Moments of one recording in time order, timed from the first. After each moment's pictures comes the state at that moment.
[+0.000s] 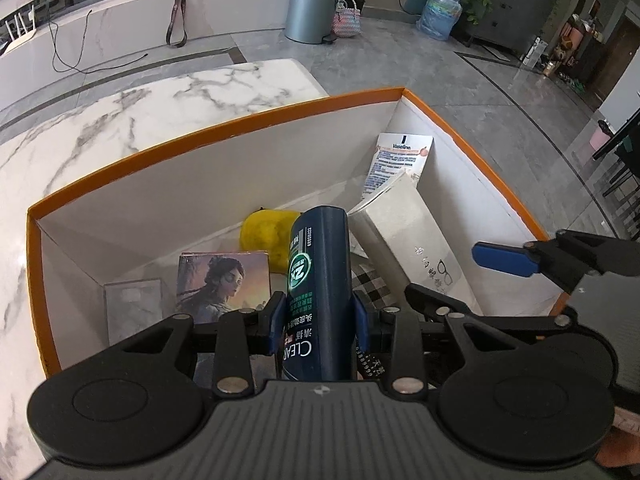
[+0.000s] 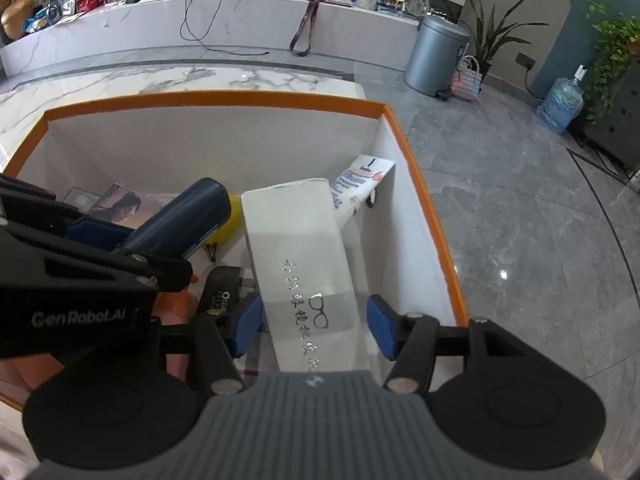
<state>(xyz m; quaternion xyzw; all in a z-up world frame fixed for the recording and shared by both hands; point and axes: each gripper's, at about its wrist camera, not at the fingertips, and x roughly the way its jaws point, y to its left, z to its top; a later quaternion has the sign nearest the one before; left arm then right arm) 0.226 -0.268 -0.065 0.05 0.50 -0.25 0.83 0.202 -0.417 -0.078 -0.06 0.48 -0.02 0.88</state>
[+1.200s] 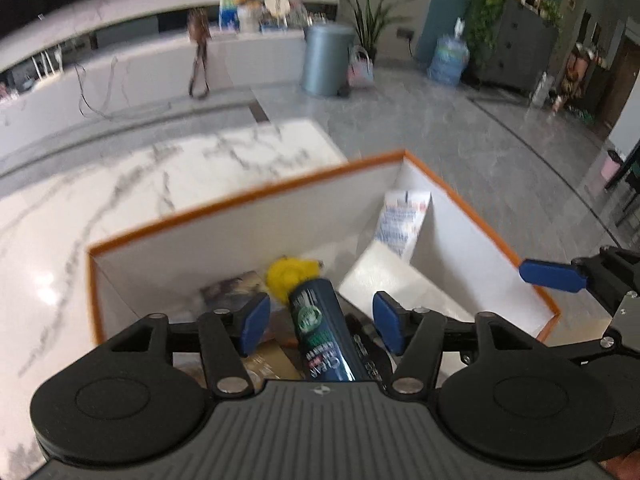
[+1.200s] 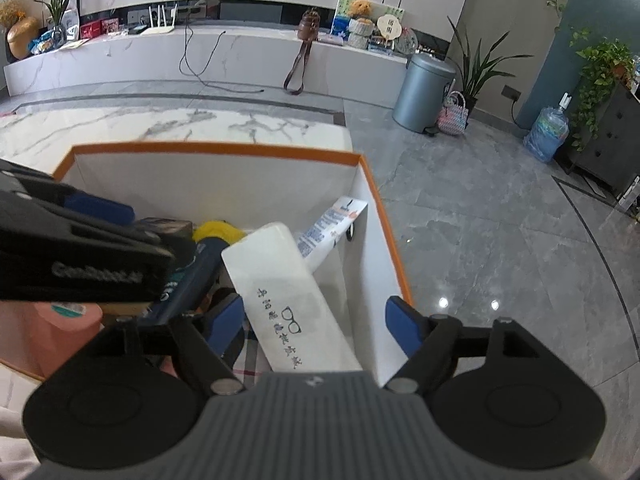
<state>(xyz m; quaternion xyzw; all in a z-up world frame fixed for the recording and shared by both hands) 0.200 -0.254 -0.024 0.05 0.42 -0.22 0.88 0.171 -0.415 -0.045 -0.06 0.42 -0.03 0.90</state>
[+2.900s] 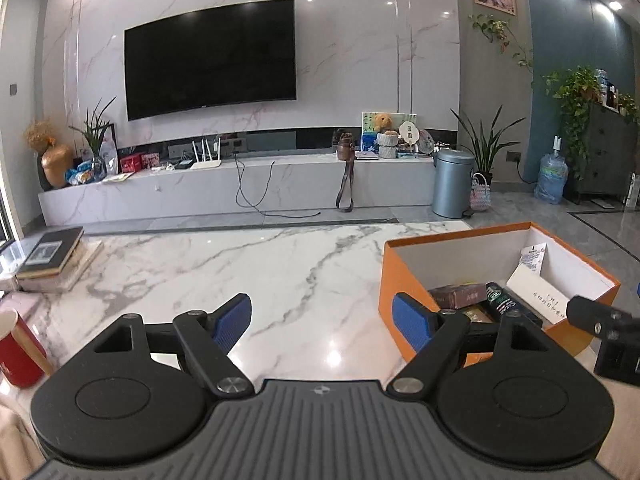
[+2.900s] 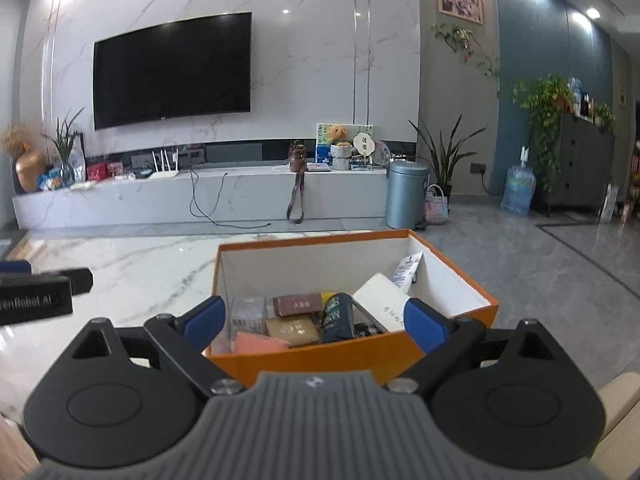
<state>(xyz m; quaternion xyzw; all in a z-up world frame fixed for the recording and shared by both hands) 0.043 -0.069 0.005 0.03 0.23 -0.05 0.97 -0.003 -0.271 -0.003 0.03 0.21 -0.06 0.97</state>
